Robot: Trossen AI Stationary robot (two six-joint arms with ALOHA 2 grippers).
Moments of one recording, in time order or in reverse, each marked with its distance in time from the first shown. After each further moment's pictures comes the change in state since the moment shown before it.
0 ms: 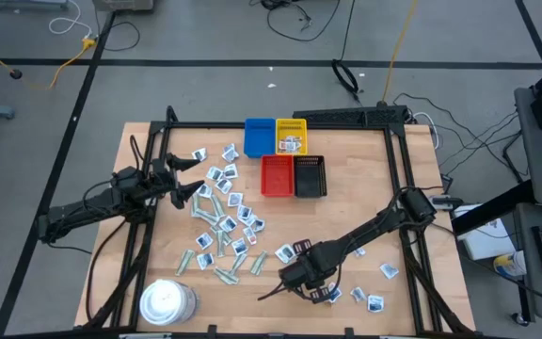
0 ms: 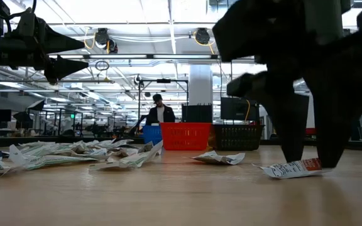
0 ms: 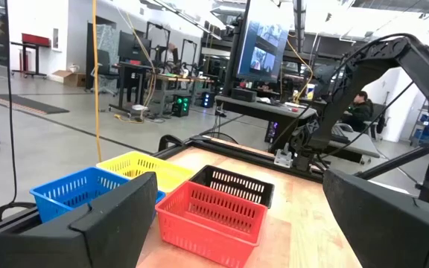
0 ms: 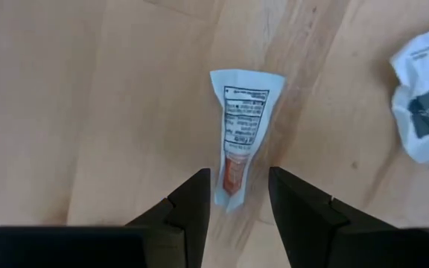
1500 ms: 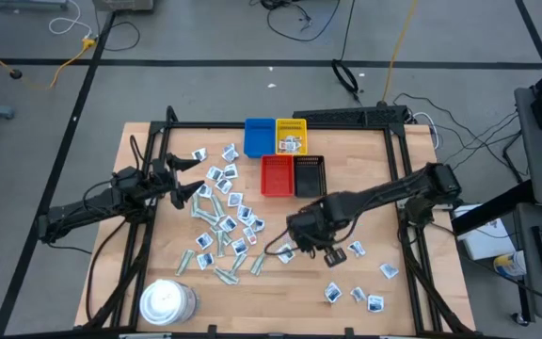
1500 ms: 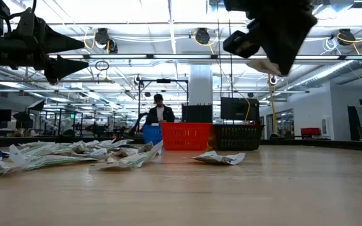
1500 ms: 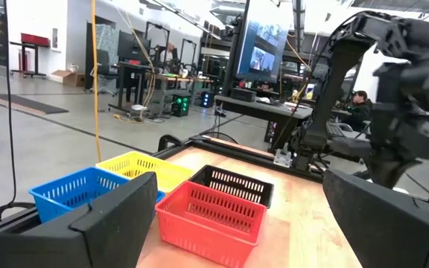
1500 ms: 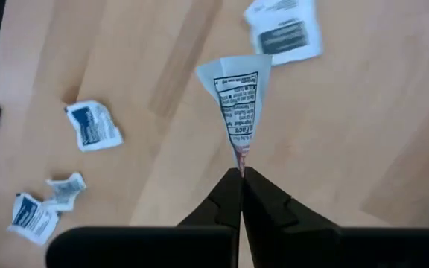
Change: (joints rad) left arm 0.000 0.000 0.000 0.000 0.003 0.000; right arm -0.232 -0.295 0.006 -0.279 -0.113 -0.343
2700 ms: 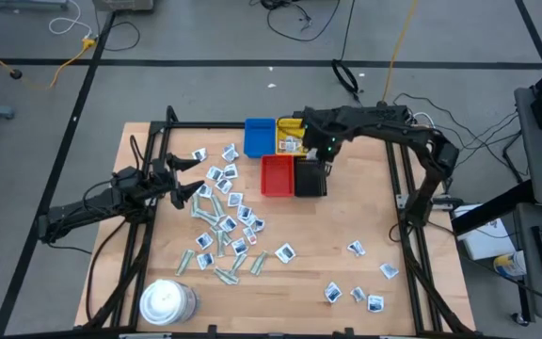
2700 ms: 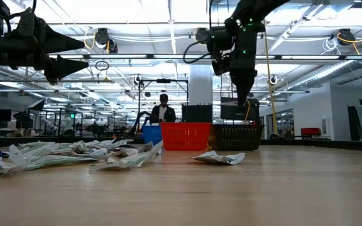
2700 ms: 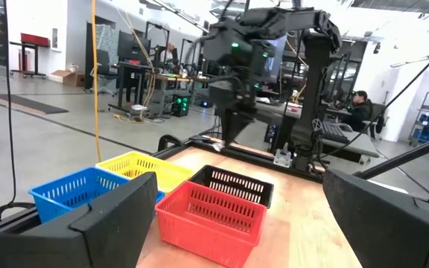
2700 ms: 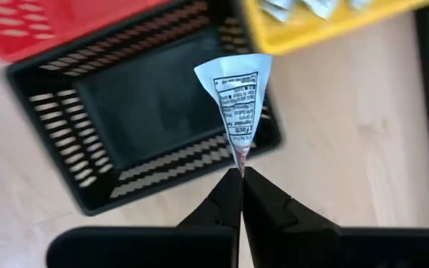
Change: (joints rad) left arm 0.000 0.000 0.000 0.000 0.000 0.000; right arm -0.761 -0.008 0.000 -0.007 0.185 0.003
